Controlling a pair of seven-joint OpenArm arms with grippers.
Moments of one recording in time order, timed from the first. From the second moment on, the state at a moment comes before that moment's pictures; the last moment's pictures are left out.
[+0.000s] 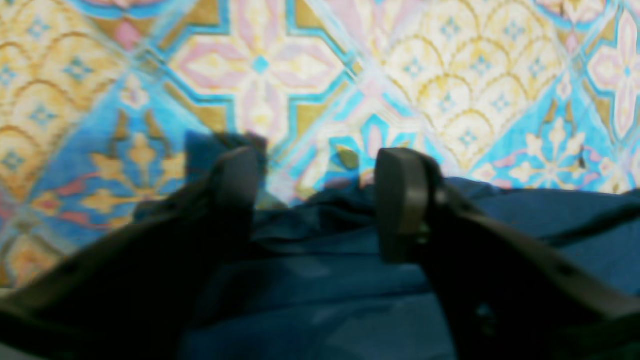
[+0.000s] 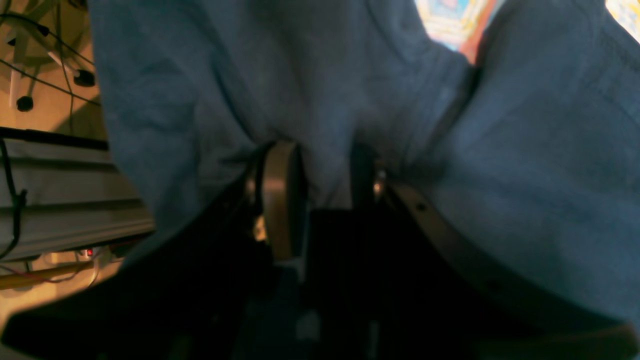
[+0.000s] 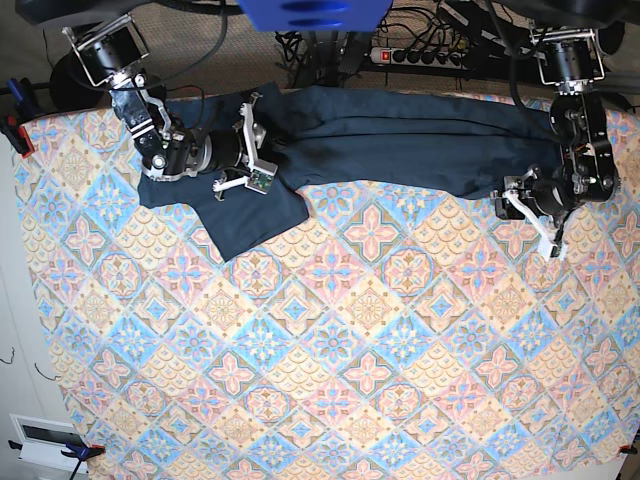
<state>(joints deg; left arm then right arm) 3.9 -26.0 -16.6 88.3 -36.2 -15.5 65.9 -4.1 26.7 -25.9 88.5 23.3 43.3 -40.2</state>
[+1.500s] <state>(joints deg) -0.2 -29.3 -13.3 80.6 -47.6 -15.3 67.2 -4.1 26.7 -25.9 88.4 23.3 43.2 -40.2</state>
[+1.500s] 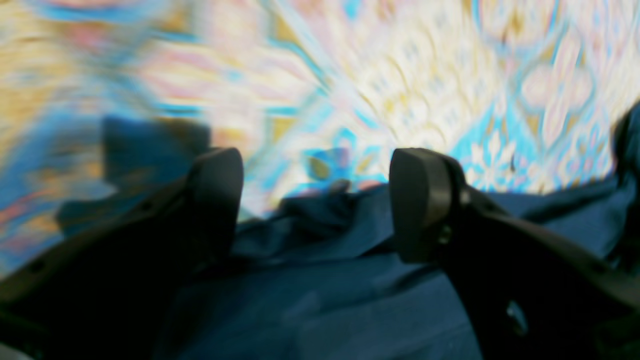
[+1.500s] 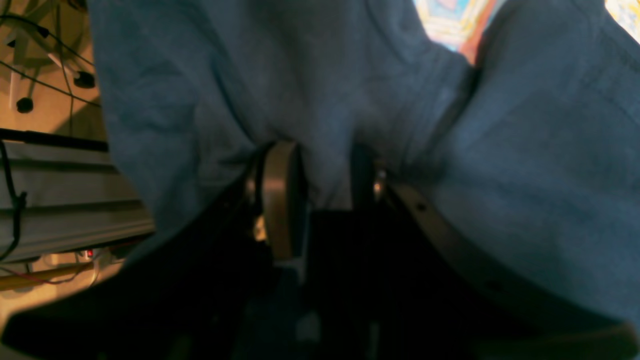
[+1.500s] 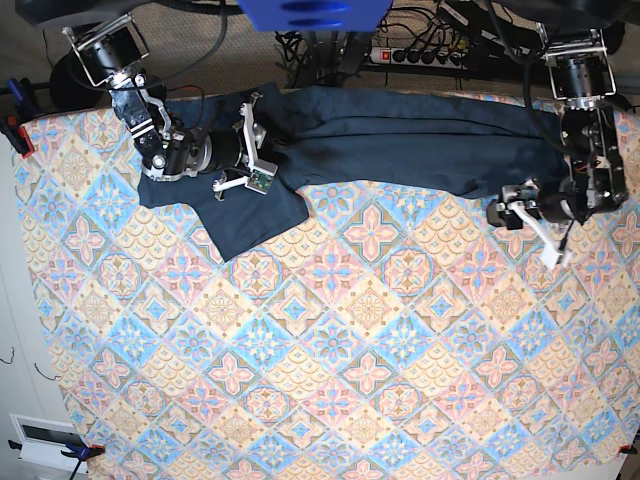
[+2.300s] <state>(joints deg) -2.8 -35.7 -2.8 74.0 -48.1 -15.3 69.0 -4.1 26.7 -25.9 88.4 23.3 43.1 -40.2</state>
